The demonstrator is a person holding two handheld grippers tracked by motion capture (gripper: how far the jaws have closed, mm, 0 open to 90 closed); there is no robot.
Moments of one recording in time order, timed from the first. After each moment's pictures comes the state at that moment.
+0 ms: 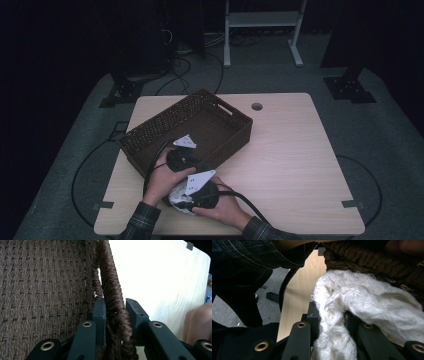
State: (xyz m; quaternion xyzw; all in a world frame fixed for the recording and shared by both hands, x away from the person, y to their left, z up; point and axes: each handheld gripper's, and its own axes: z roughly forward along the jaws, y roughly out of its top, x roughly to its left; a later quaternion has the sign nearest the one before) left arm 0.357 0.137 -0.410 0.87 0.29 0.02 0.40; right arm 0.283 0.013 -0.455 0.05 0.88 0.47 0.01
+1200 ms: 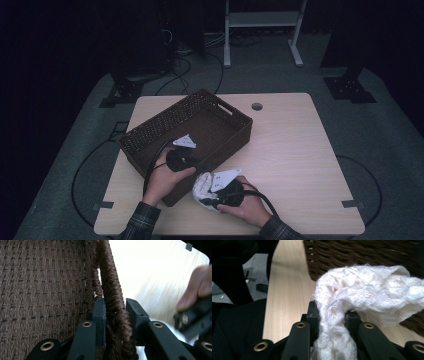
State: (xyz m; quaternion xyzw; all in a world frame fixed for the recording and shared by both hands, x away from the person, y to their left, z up) left arm 0.357 0.138 -0.410 0.87 0.29 0.02 0.40; right arm 0.287 -0.056 -0.458 0.10 0.89 0.44 0.03
